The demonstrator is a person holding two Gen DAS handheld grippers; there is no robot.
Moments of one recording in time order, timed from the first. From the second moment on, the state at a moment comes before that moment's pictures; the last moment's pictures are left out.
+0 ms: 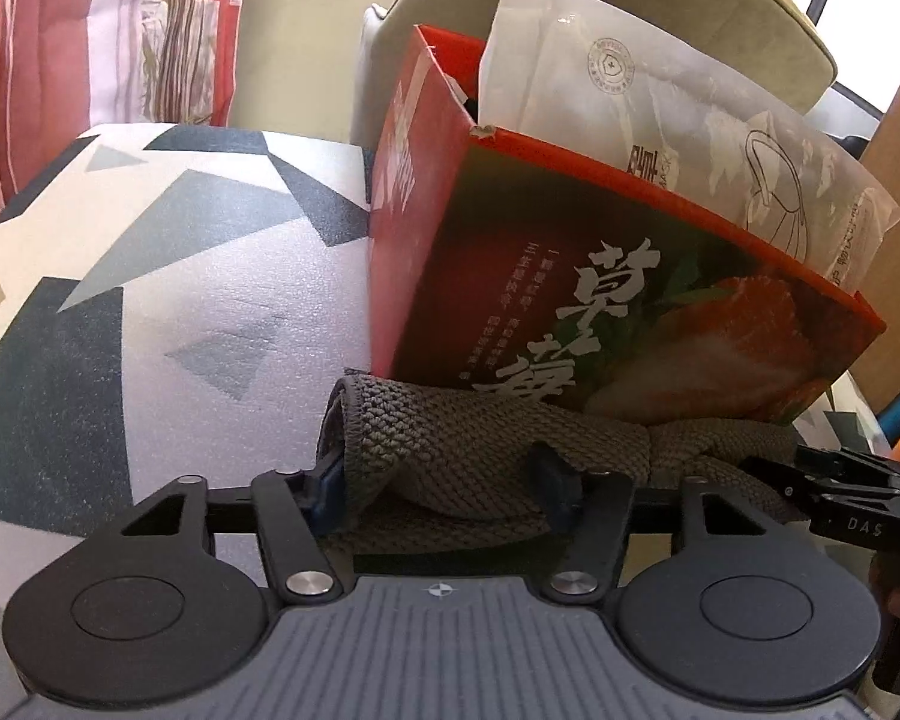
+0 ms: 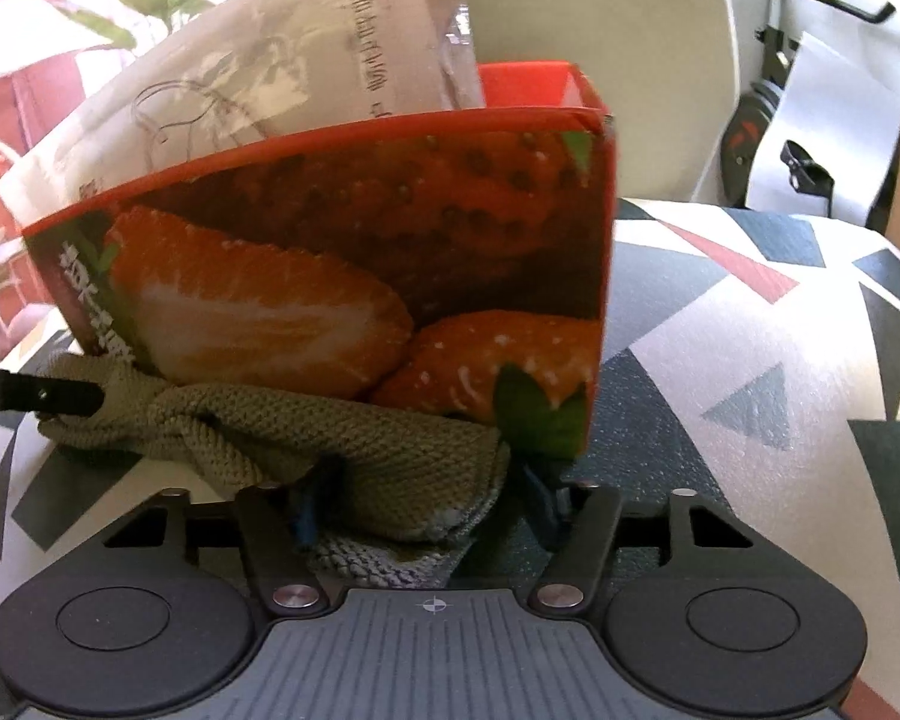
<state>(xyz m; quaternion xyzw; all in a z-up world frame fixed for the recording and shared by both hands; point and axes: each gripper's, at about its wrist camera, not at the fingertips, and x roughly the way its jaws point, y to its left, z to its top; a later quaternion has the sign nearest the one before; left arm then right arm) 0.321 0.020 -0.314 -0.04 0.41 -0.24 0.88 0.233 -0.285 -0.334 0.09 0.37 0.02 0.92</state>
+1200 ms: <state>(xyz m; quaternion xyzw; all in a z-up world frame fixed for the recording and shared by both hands) 0.228 0.044 -0.171 -0.05 0.24 -0.25 0.94 0.193 -0.284 -0.171 0.09 0.23 0.10 0.96</state>
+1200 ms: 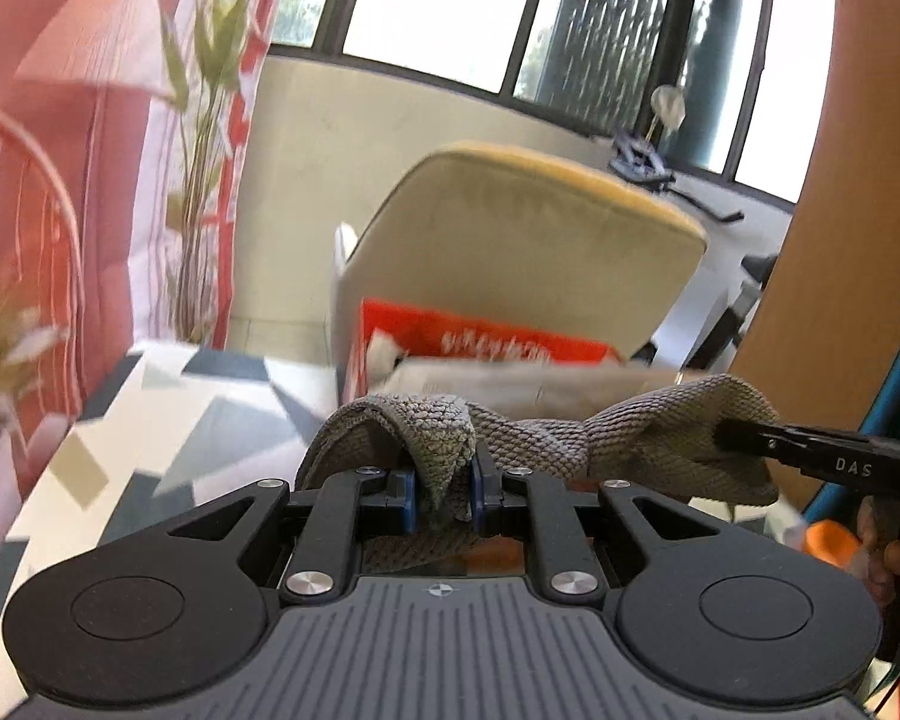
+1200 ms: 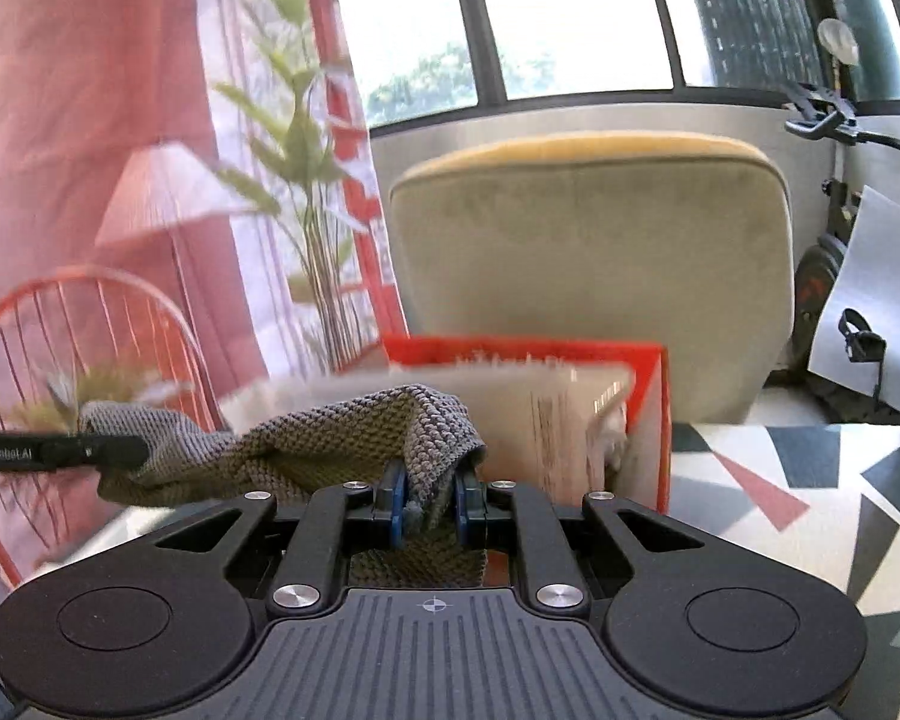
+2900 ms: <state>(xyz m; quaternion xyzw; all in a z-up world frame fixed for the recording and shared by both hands) 0.368 -0.056 -0.184 0.02 0.34 -0.25 0.91 0.328 -0.332 -0.207 0.13 0.32 -0.02 0.94</state>
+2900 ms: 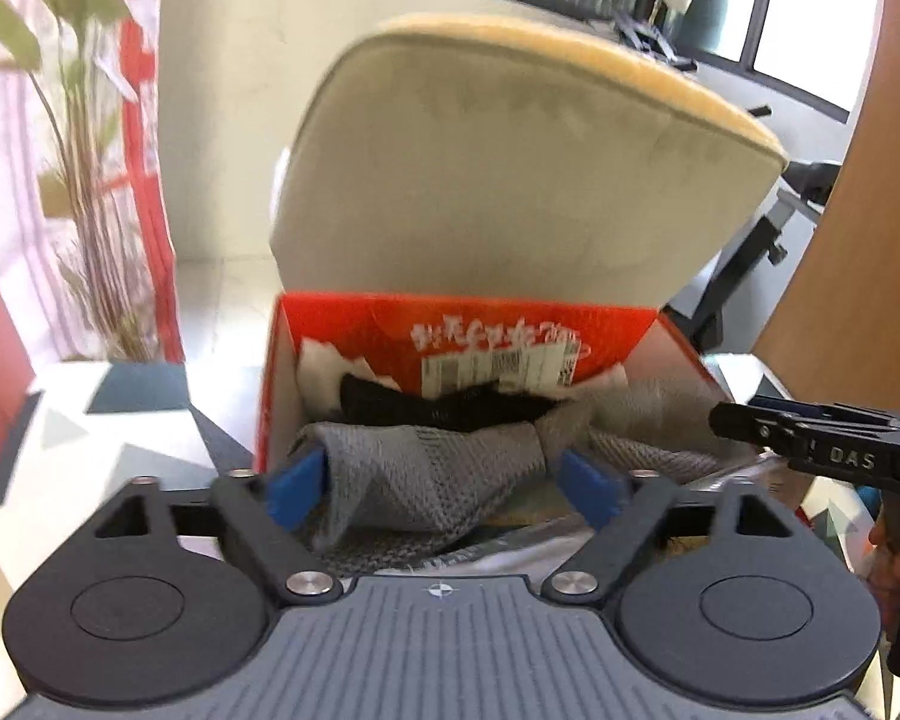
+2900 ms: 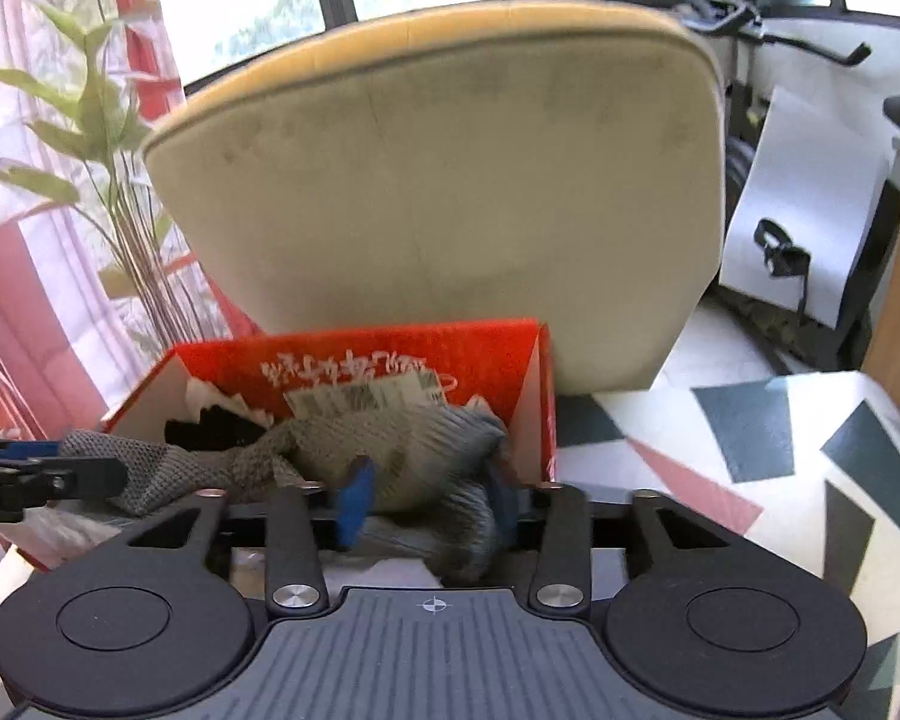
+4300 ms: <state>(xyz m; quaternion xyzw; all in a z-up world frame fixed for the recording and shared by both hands) 0.110 0.007 -0.056 0.04 0.27 -0.13 0.95 0.065 -0.238 -0.039 0.07 0.27 -0.04 0.96</state>
